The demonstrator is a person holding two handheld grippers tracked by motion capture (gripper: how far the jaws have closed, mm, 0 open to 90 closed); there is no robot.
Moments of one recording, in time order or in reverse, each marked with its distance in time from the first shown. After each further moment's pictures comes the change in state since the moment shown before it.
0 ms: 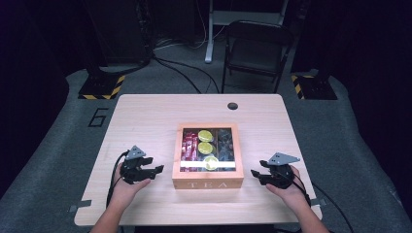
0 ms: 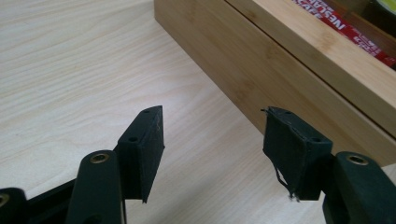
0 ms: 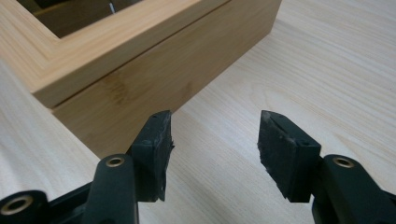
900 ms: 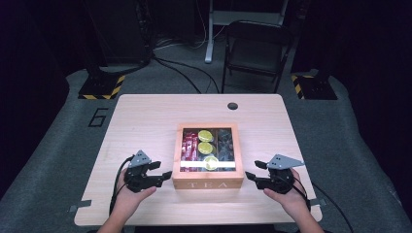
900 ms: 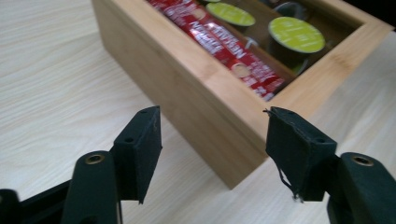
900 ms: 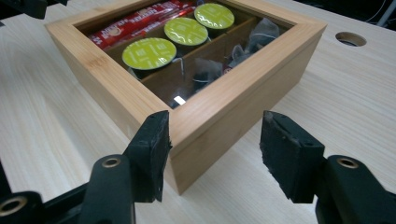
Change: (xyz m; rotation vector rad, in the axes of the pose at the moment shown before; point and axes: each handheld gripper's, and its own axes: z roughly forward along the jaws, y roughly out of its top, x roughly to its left) left arm -0.048 0.010 -0.023 -0.072 -0.081 0.041; right arm 0.037 0.027 -0.034 -0.110 0.063 -0.007
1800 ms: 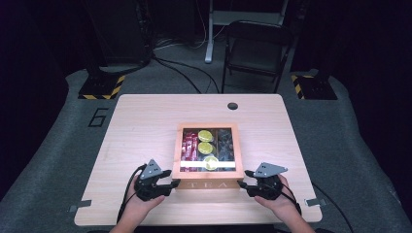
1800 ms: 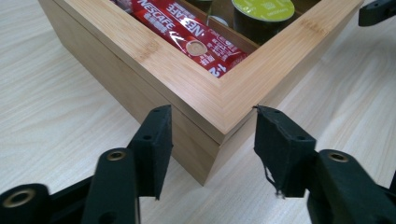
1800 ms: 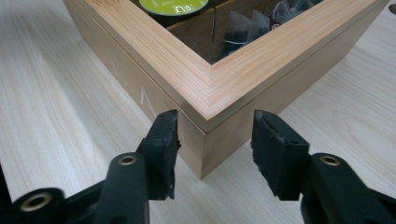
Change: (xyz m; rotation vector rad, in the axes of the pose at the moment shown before) left arm -0.024 -0.016 0.019 0.039 -0.014 0.098; right arm 0.017 -0.021 0.031 0.095 0.038 -0.069
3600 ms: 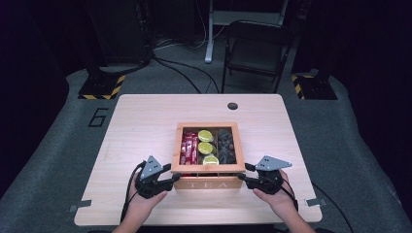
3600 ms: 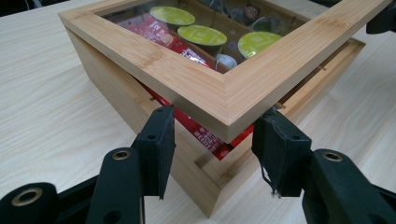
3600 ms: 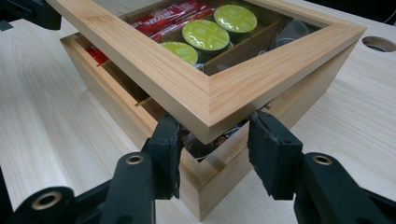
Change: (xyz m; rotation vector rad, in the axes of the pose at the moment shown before) left arm -0.007 0.017 -0.008 -0.098 0.073 -0.016; right arm -0.002 0.022 -0.008 -0.109 -0.012 0.063
